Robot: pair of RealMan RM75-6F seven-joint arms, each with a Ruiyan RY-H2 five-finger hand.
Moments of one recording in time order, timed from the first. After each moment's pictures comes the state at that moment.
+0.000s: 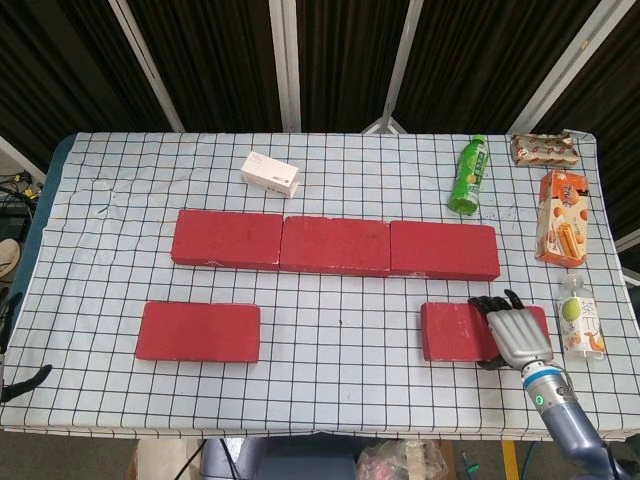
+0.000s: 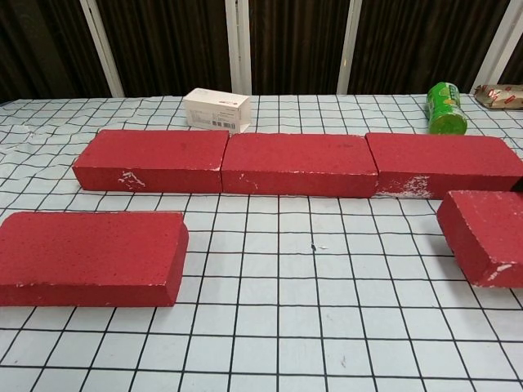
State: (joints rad) left arm 0.04 -1.09 -0.04 -1.81 1.48 1.61 0.22; right arm 0.43 -1.06 0.04 -1.86 -1.07 1.00 -0.41
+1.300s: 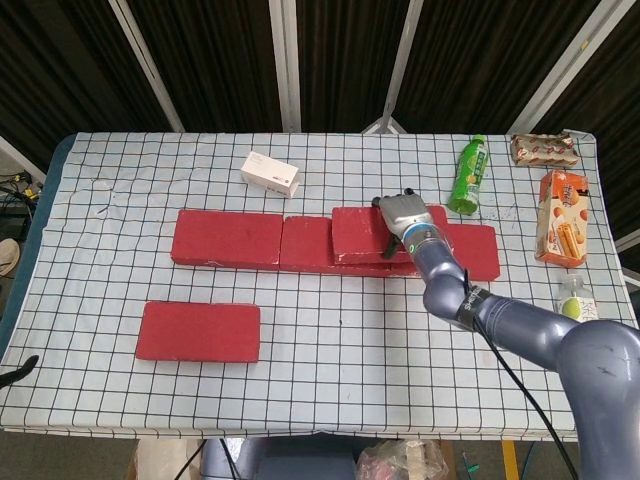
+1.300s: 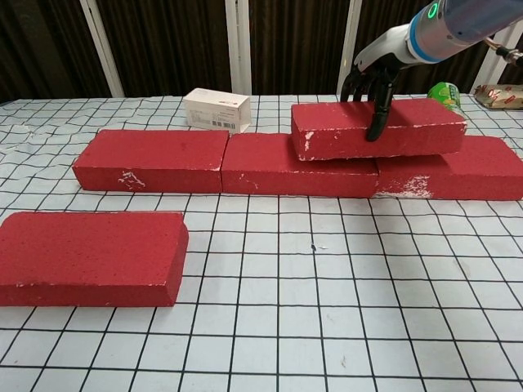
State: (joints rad) left arm 0.02 -1.12 -0.10 -1.82 1.33 1.60 0.30; right arm 1.43 -1.31 -0.01 -1.31 0.09 0.50 -0.70
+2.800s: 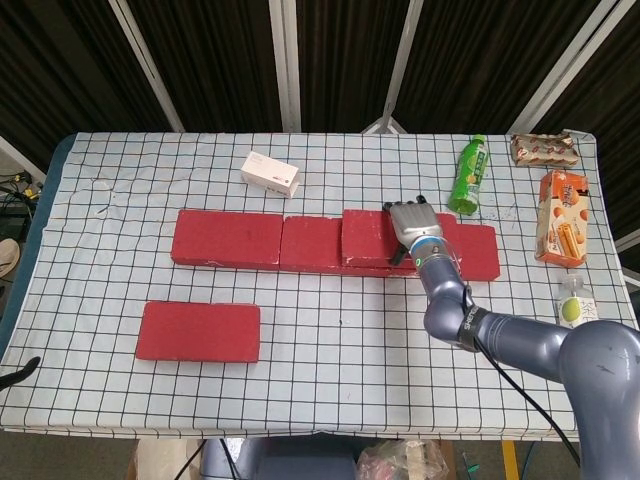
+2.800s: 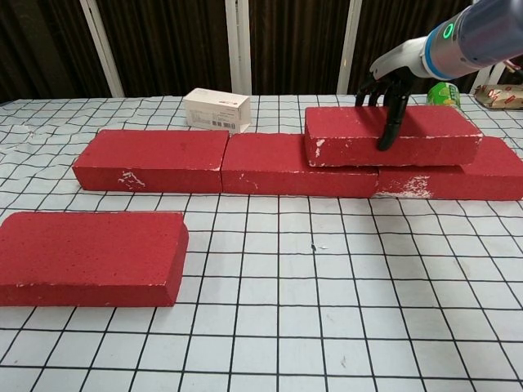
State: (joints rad) left arm 0.02 -1.11 -0.09 -1.82 1.35 1.60 0.28; right arm 1.39 -1.32 -0.02 -1.42 0.04 0.69 -0.63
